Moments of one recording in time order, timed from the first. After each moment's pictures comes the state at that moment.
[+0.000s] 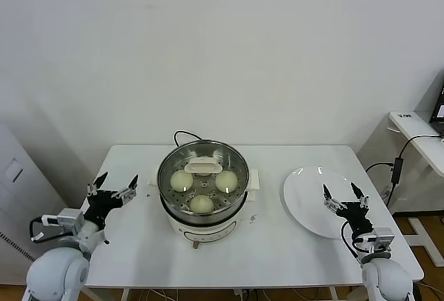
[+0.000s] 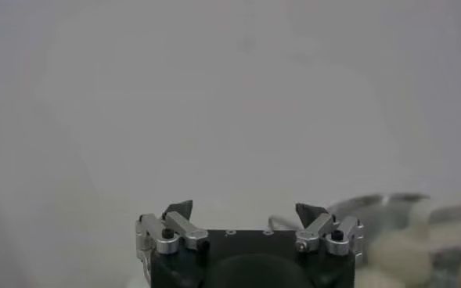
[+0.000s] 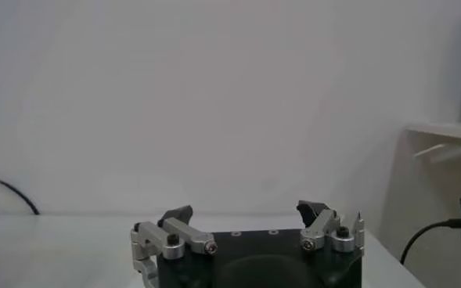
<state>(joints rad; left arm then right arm) 1.33 -1.24 -0.67 -2.05 -0.32 0.42 0.07 -1.25 1.31 0.82 1.60 0.26 0.04 -0.26</state>
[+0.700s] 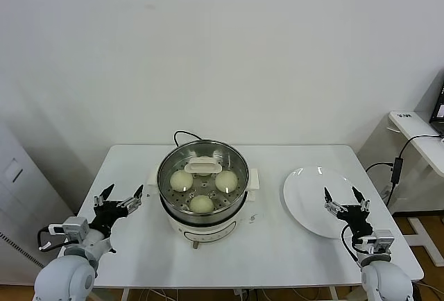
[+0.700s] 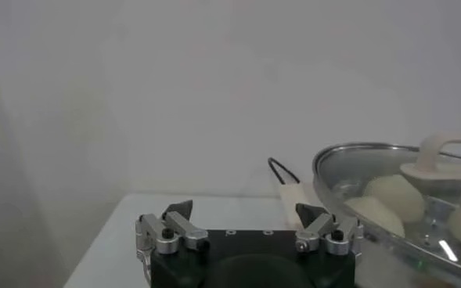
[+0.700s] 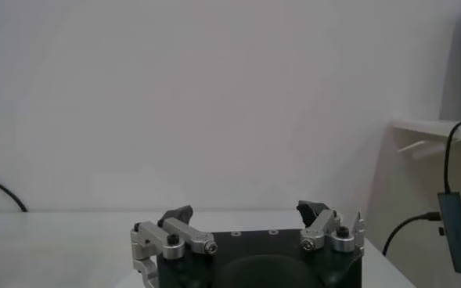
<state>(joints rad) 1.35 -1.27 -0.65 -2.03 -0.38 0.43 0.04 -1.27 1.31 0.82 1.61 0.27 0.01 -0.23</state>
